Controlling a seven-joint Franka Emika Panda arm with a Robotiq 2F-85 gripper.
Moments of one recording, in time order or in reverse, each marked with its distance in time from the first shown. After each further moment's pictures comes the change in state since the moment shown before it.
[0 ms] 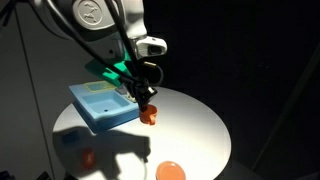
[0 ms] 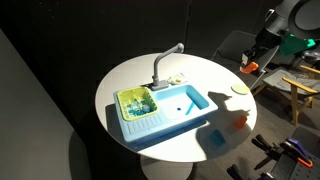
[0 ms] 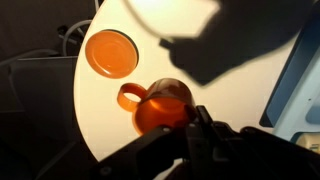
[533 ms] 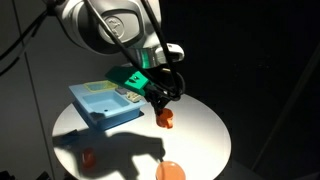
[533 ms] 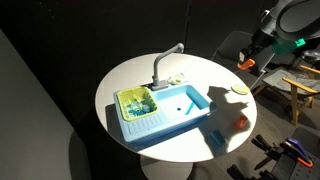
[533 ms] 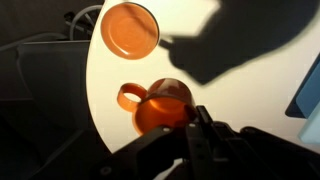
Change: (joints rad) arm -0.014 0.122 -0.039 0.087 0.018 0.078 -0.076
